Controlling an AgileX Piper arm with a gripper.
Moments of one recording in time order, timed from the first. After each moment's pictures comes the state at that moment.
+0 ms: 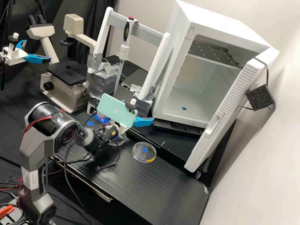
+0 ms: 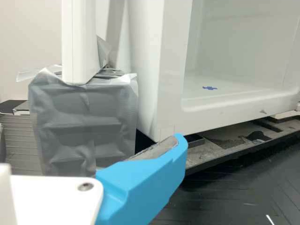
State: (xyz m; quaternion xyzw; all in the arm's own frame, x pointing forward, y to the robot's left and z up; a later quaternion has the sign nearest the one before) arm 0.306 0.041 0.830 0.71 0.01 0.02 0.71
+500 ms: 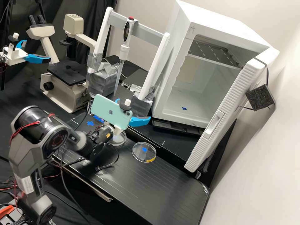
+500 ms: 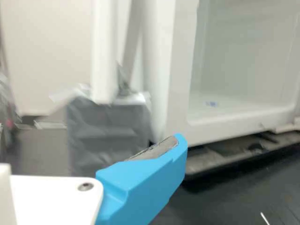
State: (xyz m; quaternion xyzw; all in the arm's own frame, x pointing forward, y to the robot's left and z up) arm 0.258 0.057 0.835 0.71 0.03 0.08 0.70
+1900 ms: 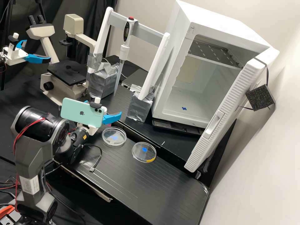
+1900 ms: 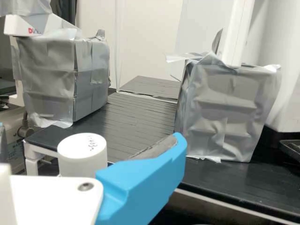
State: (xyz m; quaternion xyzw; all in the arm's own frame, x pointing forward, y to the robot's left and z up) arm 0.236 0.075 0.761 0.67 0.14 0.03 0.73
